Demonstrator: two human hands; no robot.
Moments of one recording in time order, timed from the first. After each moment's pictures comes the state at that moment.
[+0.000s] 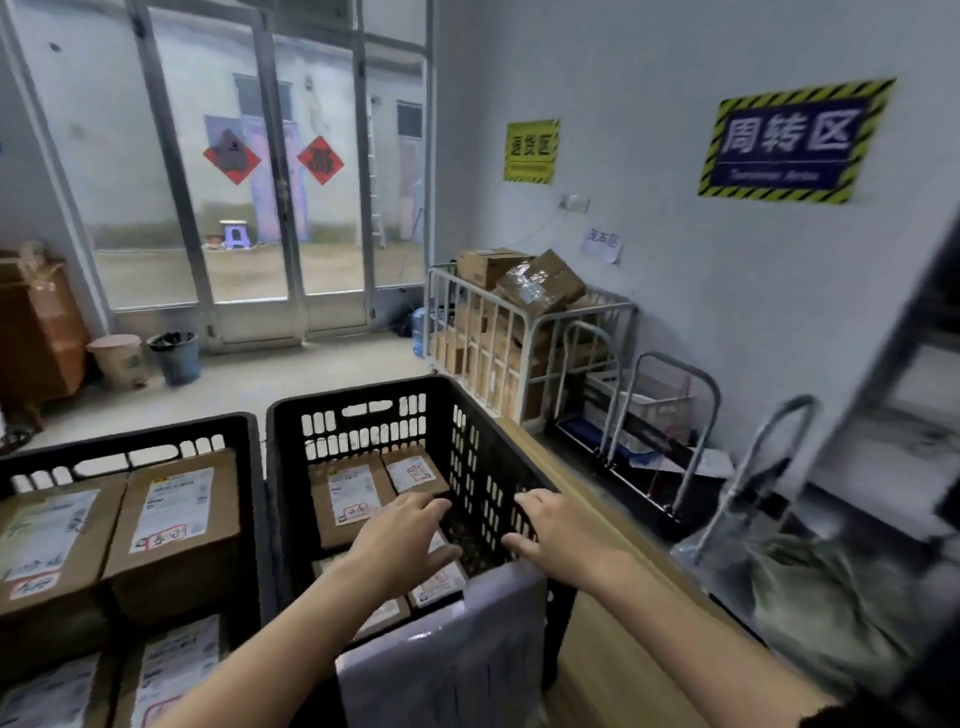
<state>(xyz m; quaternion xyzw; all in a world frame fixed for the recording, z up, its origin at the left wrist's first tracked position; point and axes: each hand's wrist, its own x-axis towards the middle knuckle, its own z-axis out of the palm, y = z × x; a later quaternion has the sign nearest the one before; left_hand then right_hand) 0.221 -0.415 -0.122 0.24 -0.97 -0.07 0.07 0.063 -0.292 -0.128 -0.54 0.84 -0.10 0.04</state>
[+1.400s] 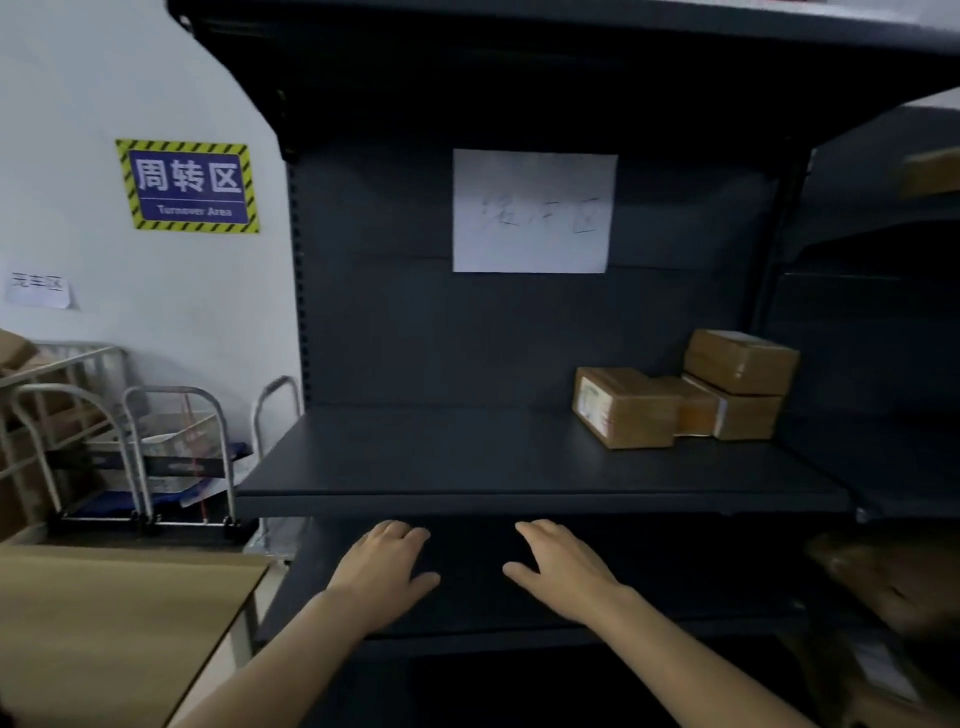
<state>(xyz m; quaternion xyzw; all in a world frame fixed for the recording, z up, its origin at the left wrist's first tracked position) 0.224 0.129 -0.097 -0.24 -0.97 -0.09 0.04 0.272 0.344 -0.092 -0.03 0.99 -0.14 -0.03</state>
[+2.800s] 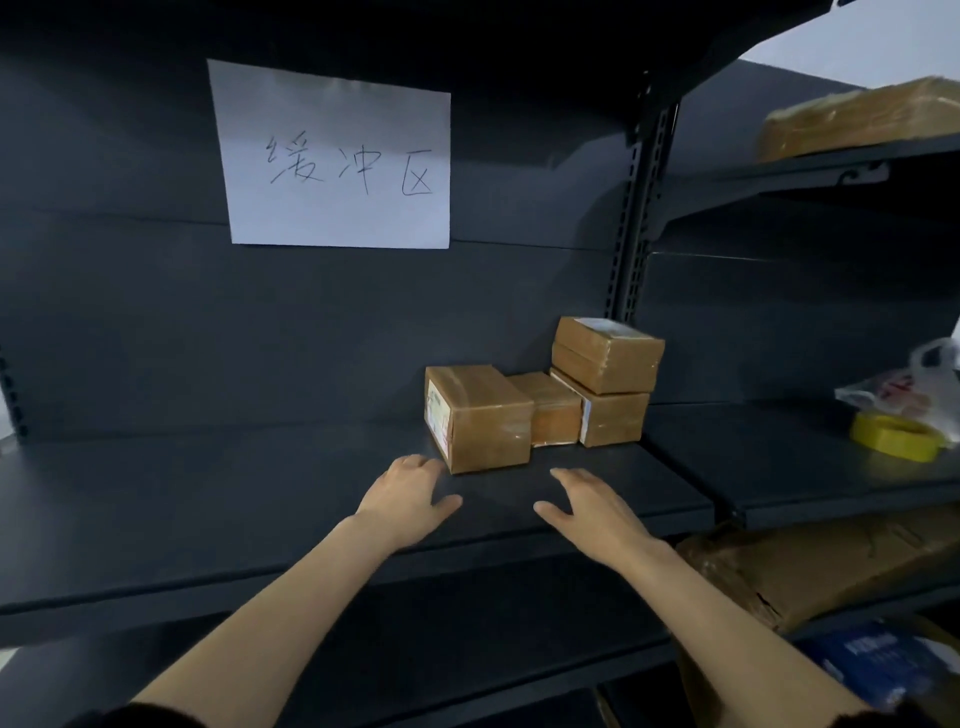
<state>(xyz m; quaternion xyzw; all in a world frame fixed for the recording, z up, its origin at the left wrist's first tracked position) 0.107 0.414 -0.072 -0.31 -0.93 -0.17 0.03 0.214 0.617 -0.073 0.13 0.97 -0.16 -0.10</state>
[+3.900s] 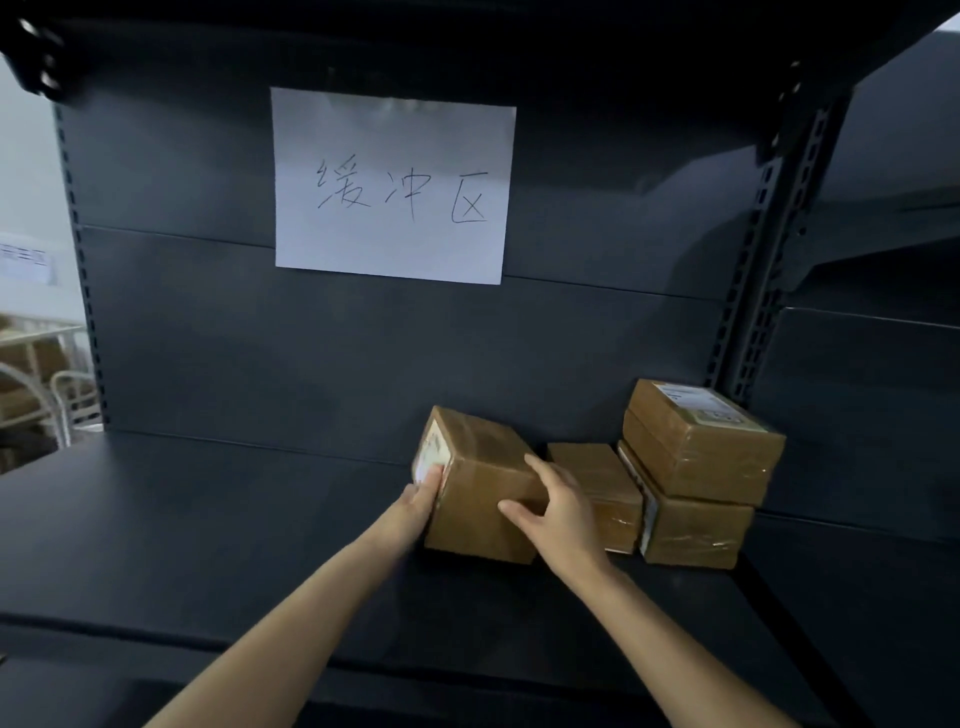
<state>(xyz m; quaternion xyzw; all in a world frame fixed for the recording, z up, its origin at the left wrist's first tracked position) 0.030 0.478 -0.070 0.01 -0.76 -0.64 -0.10 0.071 0.655 -0.058 -0.04 0.90 -0.38 -0.20</state>
